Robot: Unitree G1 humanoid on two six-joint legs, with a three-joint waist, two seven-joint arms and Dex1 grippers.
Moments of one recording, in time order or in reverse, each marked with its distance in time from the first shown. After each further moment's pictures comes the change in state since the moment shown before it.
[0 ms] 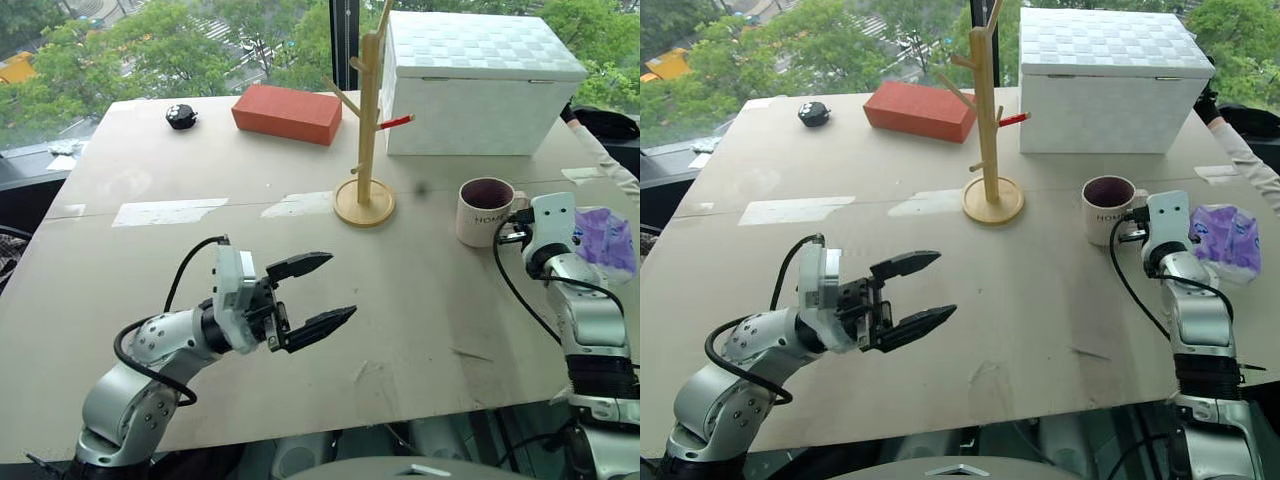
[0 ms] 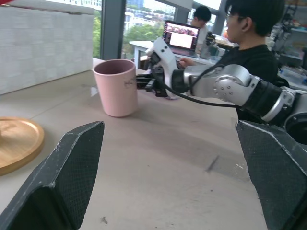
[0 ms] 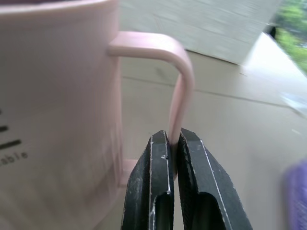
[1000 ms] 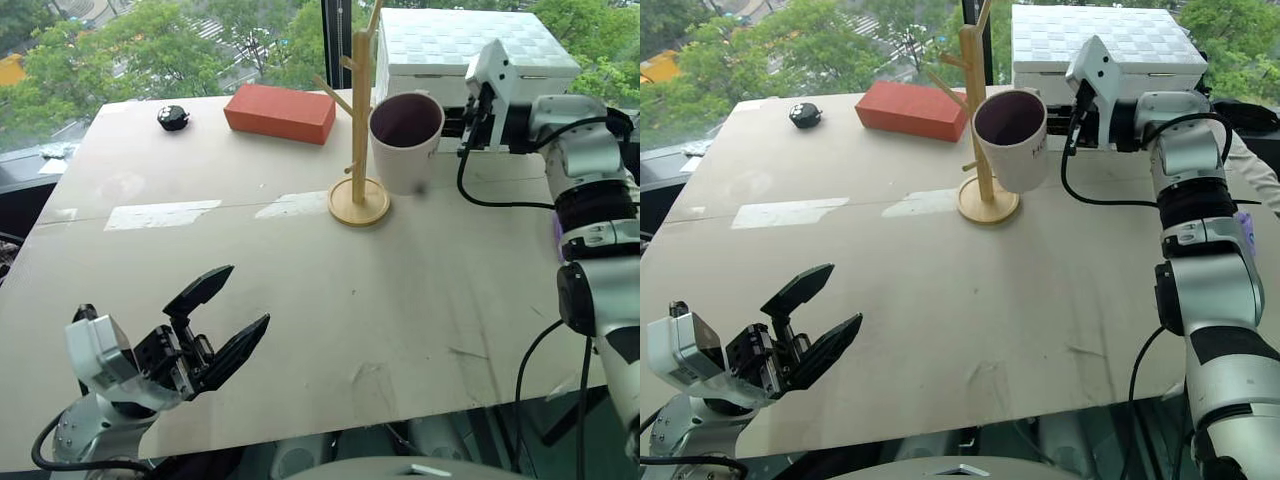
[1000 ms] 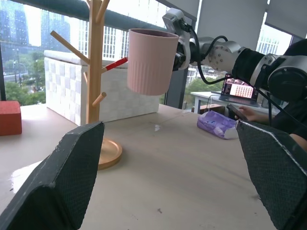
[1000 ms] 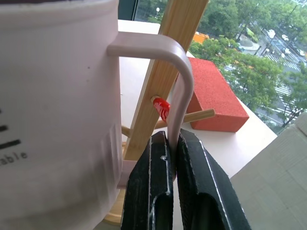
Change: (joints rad) left arm 0.321 -0.182 0.248 0.036 -0.078 -0.377 -0.150; right arm -0.900 -0.008 0.251 0.808 -0.043 -0.342 0.847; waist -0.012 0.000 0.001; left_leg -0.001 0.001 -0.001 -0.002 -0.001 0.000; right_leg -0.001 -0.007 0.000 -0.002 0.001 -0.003
